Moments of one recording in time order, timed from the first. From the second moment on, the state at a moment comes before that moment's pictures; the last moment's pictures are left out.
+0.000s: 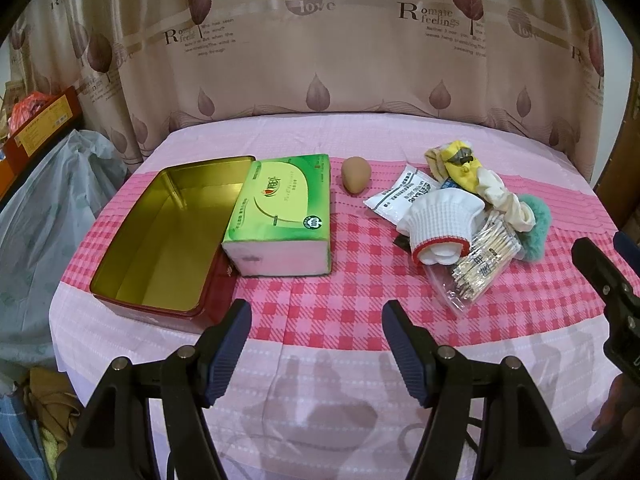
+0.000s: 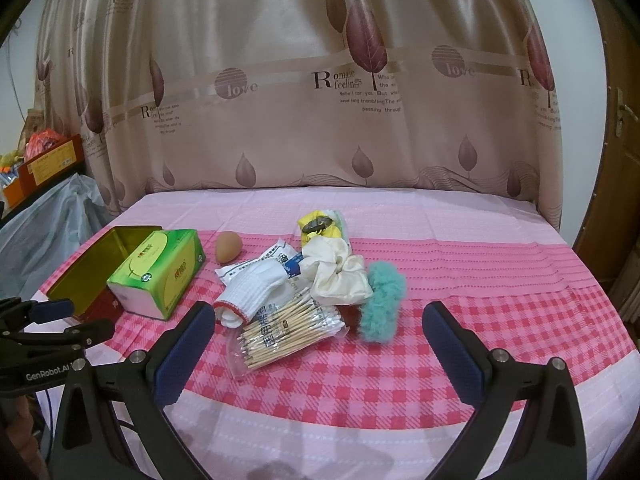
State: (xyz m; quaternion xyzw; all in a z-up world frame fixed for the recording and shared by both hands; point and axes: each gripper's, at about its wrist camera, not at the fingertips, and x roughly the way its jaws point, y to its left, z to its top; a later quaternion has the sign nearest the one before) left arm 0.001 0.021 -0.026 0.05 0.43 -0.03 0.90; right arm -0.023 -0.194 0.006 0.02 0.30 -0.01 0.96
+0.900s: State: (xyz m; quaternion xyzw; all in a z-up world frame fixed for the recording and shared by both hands) left arm 0.001 0.023 -0.027 0.05 0.43 -0.03 0.90; right arm -0.022 -0.195 0.004 0.02 0.30 -0.01 0.95
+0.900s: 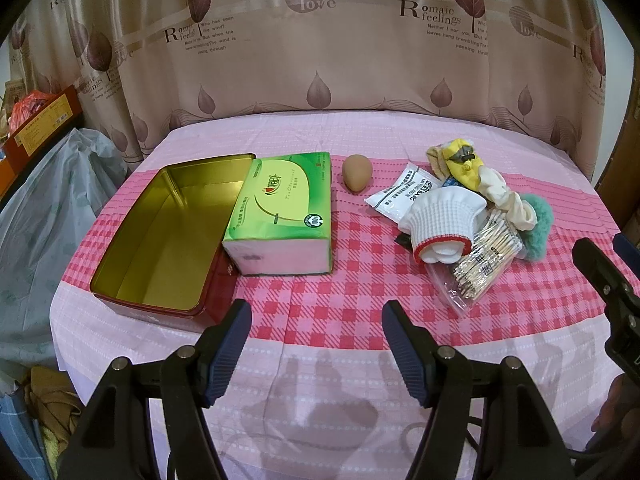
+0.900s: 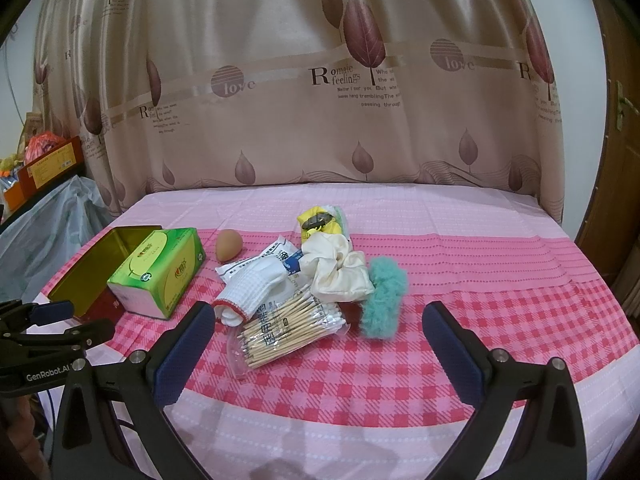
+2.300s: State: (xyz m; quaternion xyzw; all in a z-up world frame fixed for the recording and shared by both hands) left arm 0.072 -0.056 -0.044 0.07 0.47 -0.15 0.86; right arm -0.015 -0.254 0.014 0.03 0.31 -0.08 0.95
